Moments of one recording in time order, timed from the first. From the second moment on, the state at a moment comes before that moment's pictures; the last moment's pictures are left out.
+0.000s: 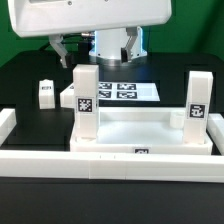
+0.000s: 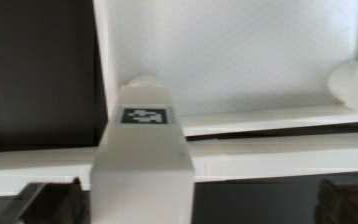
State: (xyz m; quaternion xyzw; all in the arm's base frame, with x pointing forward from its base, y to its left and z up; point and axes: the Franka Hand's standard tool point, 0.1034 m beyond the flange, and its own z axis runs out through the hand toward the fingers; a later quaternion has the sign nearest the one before) arm 0.611 -0.061 0.142 -1.00 0.02 0.00 0.06
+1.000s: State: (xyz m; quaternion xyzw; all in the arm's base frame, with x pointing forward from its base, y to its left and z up) arm 0.610 -0.068 0.139 -1.00 0.05 0.01 0.04
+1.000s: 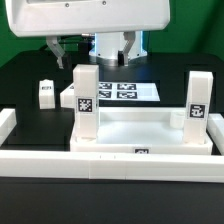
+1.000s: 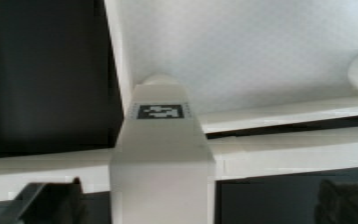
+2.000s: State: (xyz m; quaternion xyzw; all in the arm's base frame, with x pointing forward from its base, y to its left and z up) arm 0.612 -0.079 0.120 -1.00 0.04 0.02 0.03
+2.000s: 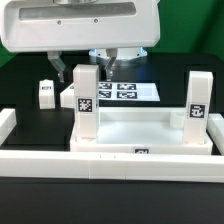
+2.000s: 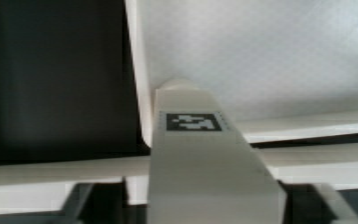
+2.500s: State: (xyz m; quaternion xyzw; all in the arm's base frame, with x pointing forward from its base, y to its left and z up) arm 0.612 -0.079 0.120 -1.00 0.06 0.02 0.03
